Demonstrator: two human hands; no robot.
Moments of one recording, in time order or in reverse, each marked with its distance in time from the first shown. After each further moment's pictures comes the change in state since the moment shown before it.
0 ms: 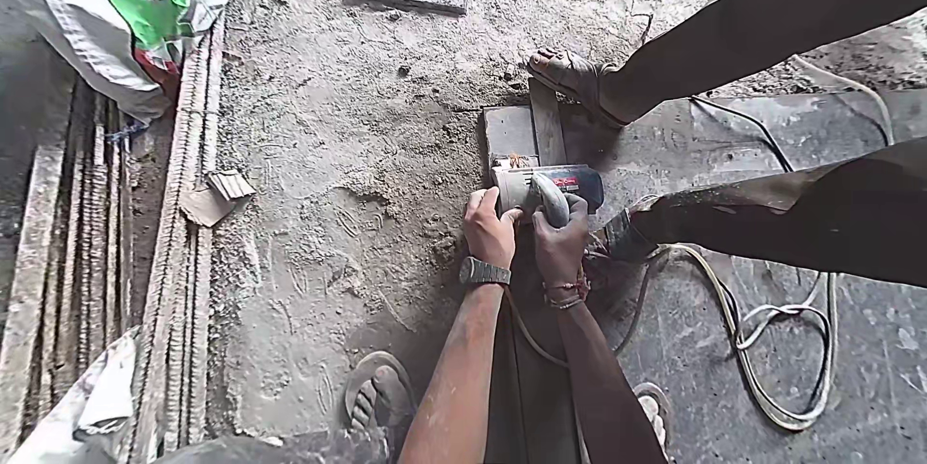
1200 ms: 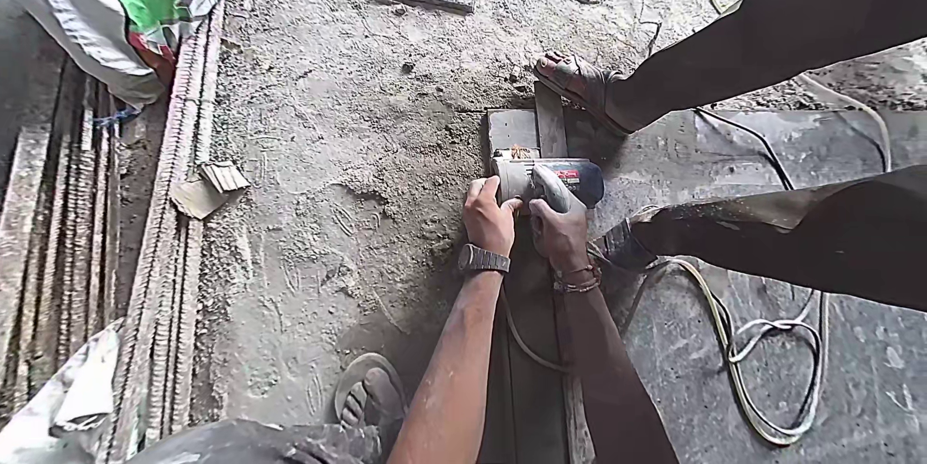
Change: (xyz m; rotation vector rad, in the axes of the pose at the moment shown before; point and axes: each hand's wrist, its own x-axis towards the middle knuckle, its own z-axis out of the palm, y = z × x) left_hand 0.024 0.010 0.000 -0.039 0.016 -0.012; right_hand 0.039 -0.005 0.004 0.290 -0.302 0.202
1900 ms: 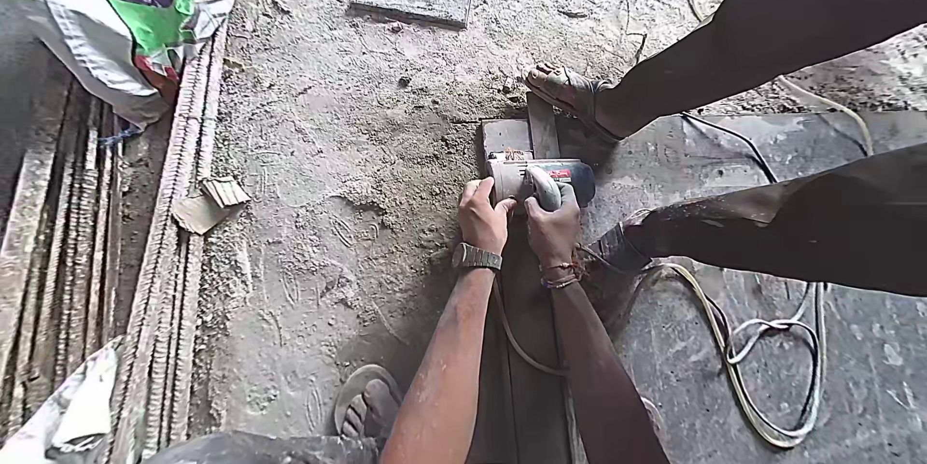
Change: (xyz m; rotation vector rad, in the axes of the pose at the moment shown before) left_hand 0.012 0.000 -0.003 -0.004 -0.028 0.030; right_hand 0.002 -0.013 0.012 -0.316 0.200 -0.095
